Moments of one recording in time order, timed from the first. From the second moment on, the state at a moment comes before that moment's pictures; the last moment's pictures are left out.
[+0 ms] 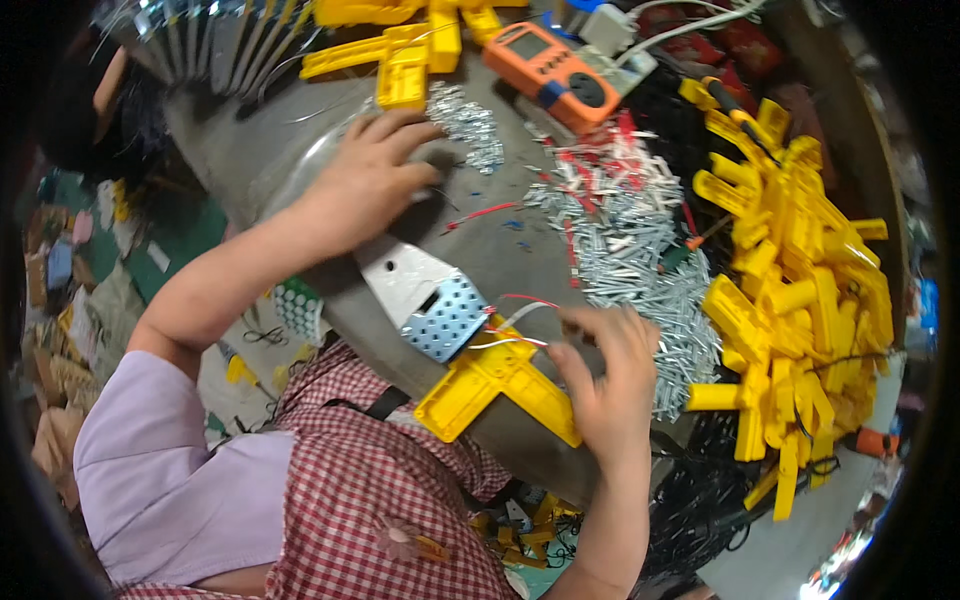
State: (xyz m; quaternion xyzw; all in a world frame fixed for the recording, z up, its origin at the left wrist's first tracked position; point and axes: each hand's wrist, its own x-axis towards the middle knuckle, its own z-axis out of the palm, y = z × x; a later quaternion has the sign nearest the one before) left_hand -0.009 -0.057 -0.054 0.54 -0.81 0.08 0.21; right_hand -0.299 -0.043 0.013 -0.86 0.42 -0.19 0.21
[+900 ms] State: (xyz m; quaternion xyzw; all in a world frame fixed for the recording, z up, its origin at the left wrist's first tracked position) left_hand -0.095 -0.060 -0.012 0.44 -0.80 -0.23 0.35; right_hand -0.321 -0.124 0.024 -0.49 0.44 -0.62 0.42
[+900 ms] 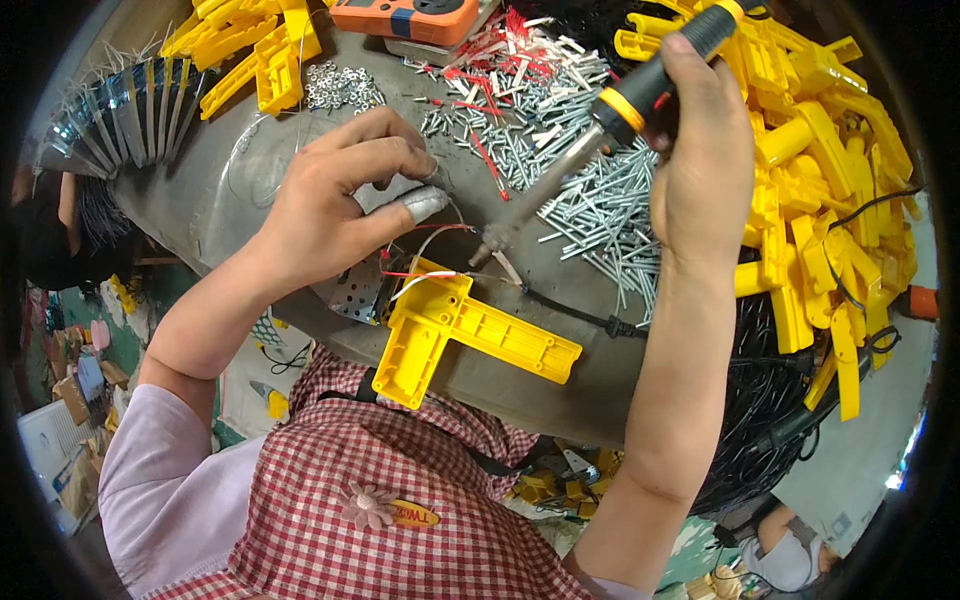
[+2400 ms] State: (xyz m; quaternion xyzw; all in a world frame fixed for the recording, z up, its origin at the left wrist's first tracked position) left_hand -0.094 -0.046 -0.005 0.35 -0.82 -0.28 0.35; right_hand -0.329 -0.119 0.006 -0.46 0.44 -0.56 0.52
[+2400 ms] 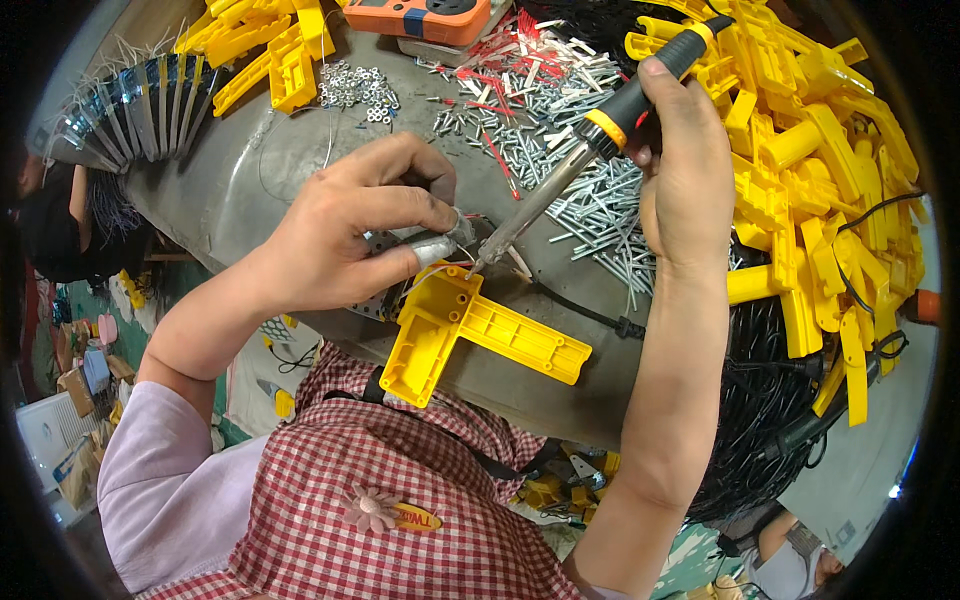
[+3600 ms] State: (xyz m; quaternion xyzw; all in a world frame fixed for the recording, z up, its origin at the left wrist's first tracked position) left_hand -0.049 -0.018 -0.018 0.36 -0.88 -0.27 0.15; right_hand -0.307 -0.236 0.012 -0.67 0.45 -0.59 0.04
